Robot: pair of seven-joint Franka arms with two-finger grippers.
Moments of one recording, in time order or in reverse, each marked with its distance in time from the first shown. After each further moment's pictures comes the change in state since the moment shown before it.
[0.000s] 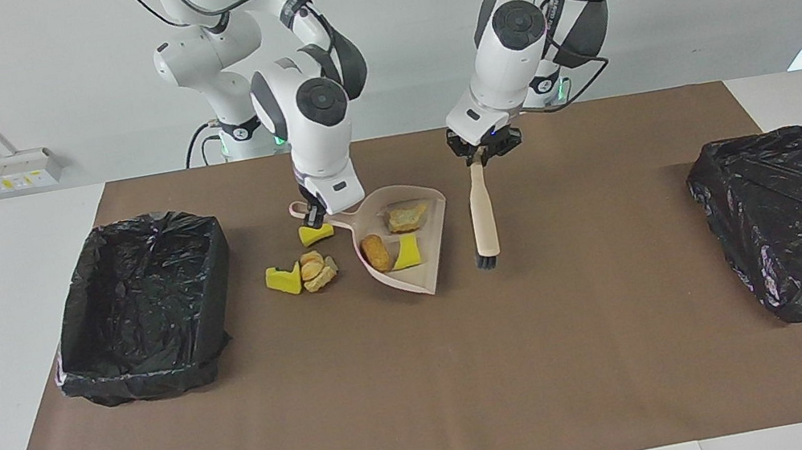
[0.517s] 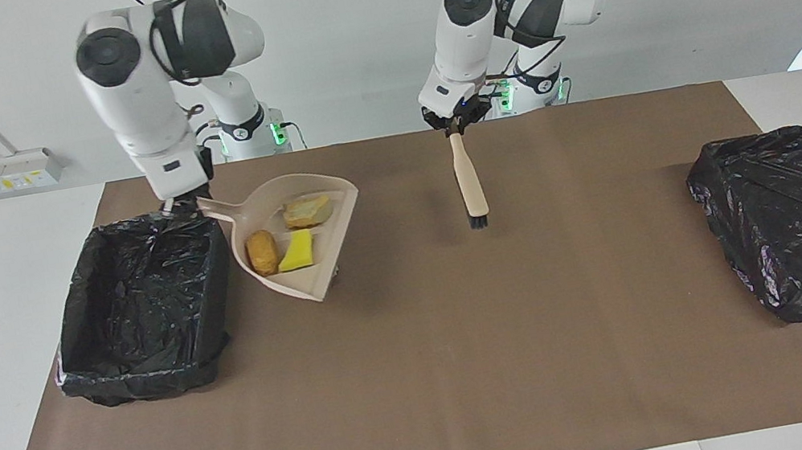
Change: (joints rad) left arm -0.169 -0.108 -0.041 -0.168 0.001 0.041 -0.330; right arm -0.374 -0.132 -0.016 0.110 -0.004 -0.155 -0.356
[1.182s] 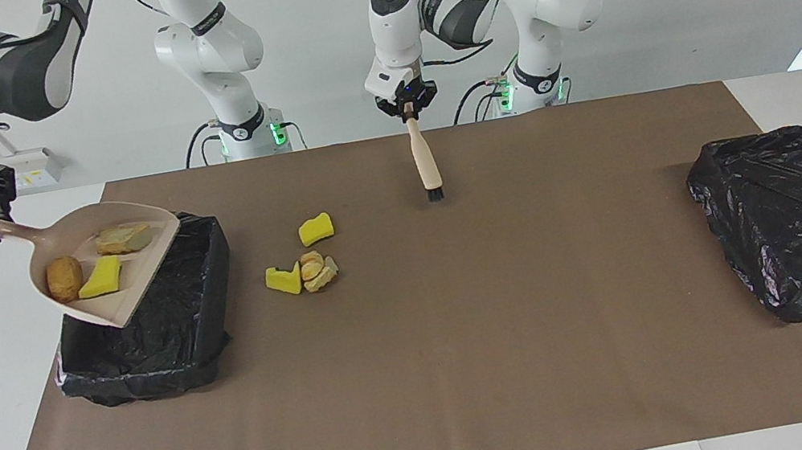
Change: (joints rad) left arm -0.288 0.000 -0.011 -0.150 0.000 0.175 -0.300; right arm -0.376 0.044 -0.012 0.028 -0.337 0.237 -0.419
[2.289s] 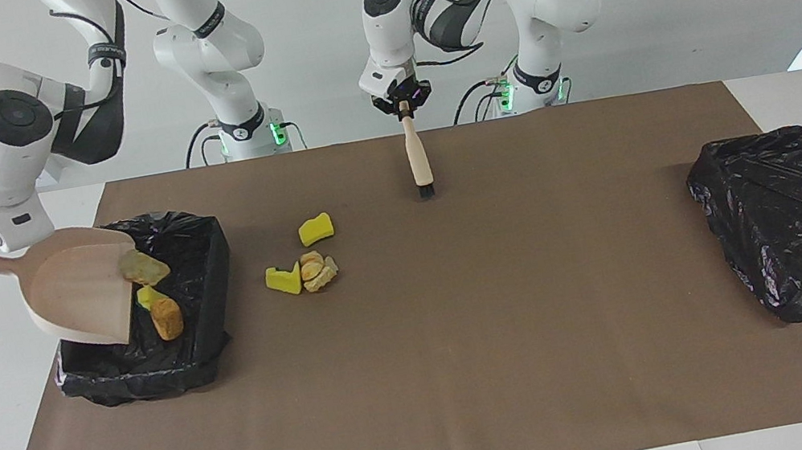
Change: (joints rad) left arm -0.053 0.013 -0.001 -0.027 -0.006 0.033 -0.005; right arm 0.115 0.061 0.016 -0.040 -0.431 0.116 0.033
